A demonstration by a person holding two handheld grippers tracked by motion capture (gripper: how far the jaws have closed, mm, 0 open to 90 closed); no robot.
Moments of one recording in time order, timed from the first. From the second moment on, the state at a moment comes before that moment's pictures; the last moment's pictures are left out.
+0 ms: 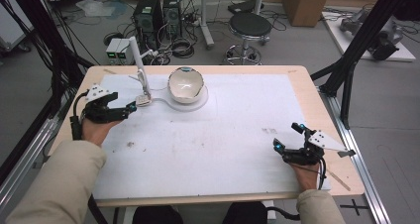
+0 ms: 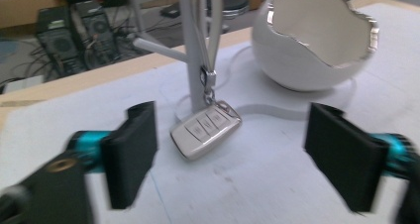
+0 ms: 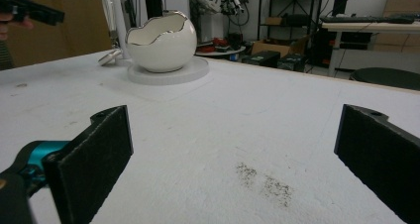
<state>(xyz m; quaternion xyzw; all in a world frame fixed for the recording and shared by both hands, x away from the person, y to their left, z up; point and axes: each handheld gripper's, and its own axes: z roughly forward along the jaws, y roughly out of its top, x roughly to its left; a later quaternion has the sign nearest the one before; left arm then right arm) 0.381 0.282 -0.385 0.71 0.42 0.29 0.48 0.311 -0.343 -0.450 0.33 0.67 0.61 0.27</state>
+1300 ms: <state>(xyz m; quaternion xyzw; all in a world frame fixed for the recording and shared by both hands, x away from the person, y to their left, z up) 0.271 0.301 -0.453 0.63 0.32 0.32 0.63 0.311 -0.340 -0.450 0.33 0.68 0.60 0.27</state>
